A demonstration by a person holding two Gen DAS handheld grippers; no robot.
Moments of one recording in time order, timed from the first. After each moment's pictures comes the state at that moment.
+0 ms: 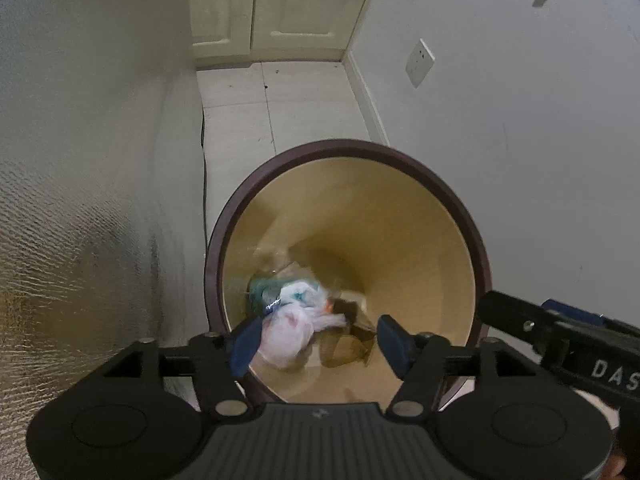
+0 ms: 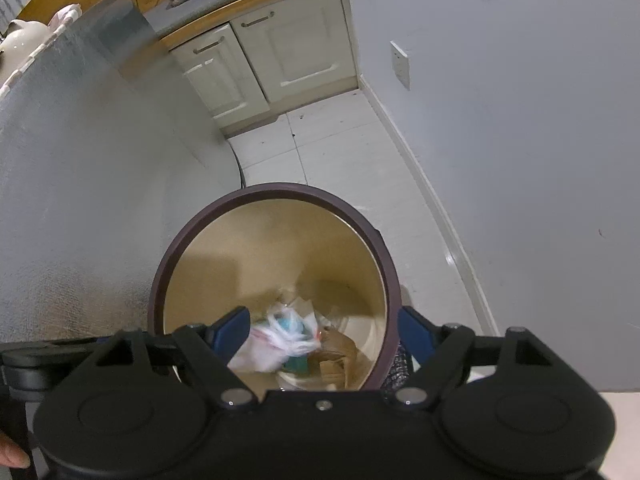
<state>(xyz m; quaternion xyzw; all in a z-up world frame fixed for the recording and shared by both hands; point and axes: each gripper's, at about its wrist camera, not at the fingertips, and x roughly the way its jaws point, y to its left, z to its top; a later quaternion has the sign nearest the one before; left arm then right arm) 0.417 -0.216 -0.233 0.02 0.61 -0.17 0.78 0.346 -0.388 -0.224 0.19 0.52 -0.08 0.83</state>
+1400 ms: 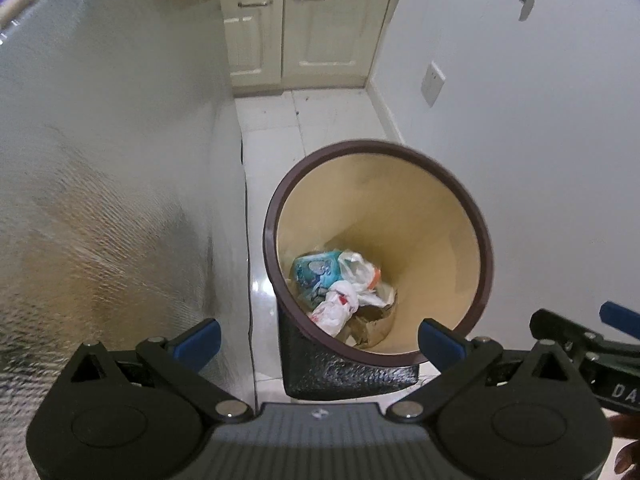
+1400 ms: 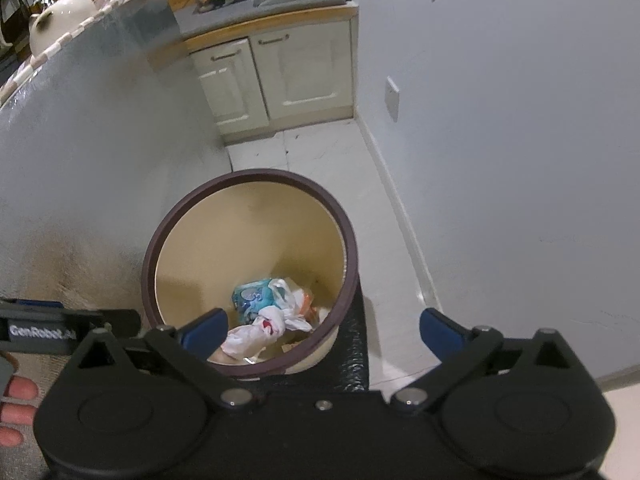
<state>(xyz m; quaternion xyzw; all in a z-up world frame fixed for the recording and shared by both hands) 0.342 -0.186 -0.185 0.04 0.56 -0.13 0.82 0.273 -0.377 -0.191 0.11 0.48 -0.09 0.87</state>
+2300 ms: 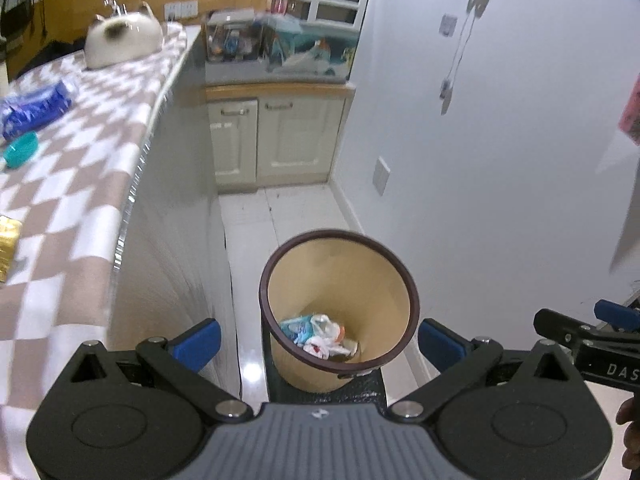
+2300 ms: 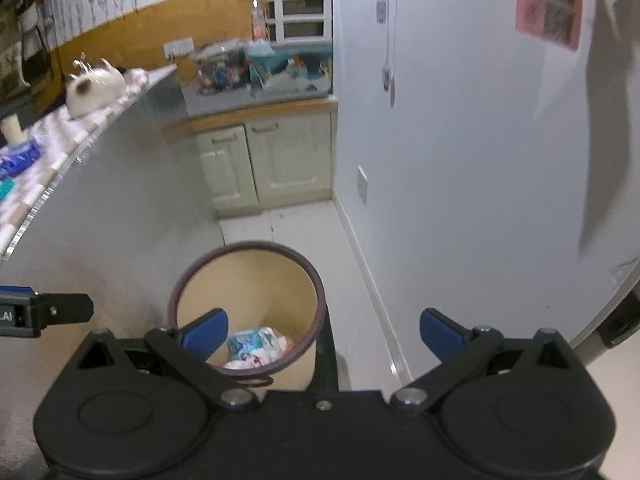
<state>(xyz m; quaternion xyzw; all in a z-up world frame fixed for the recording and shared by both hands) 0.233 -0.147 -0.074 0.02 0.42 -0.19 0.89 0.160 -0.364 -0.086 0.08 0.36 -0.12 0.92</state>
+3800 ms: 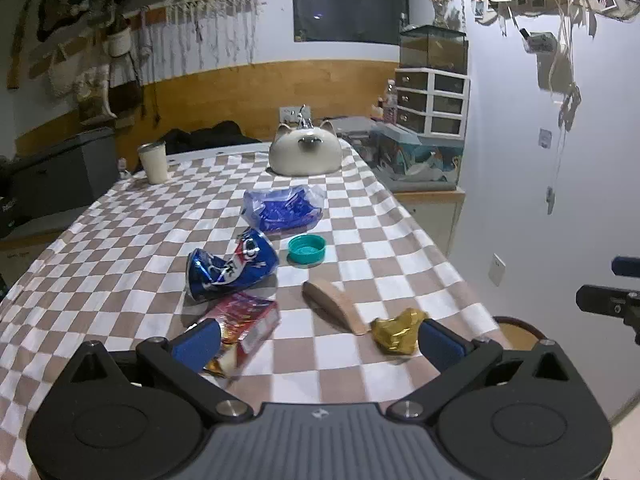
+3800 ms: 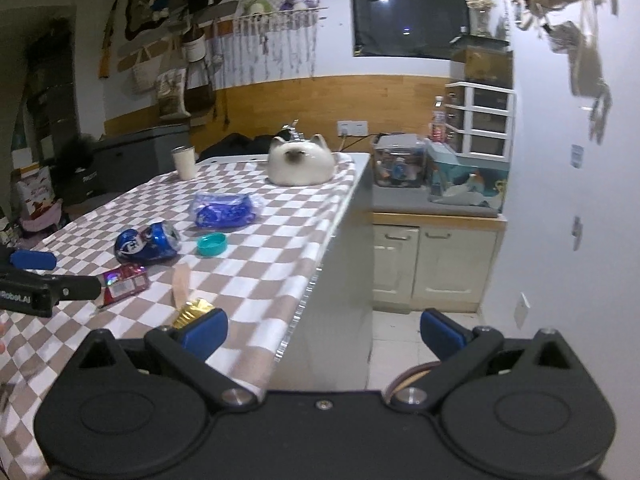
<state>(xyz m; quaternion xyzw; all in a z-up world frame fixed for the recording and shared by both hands) 0.213 0.119 0.016 0.05 0.28 -0.09 0.95 0.191 -0.155 0.004 0.02 0.24 0.09 0.97</state>
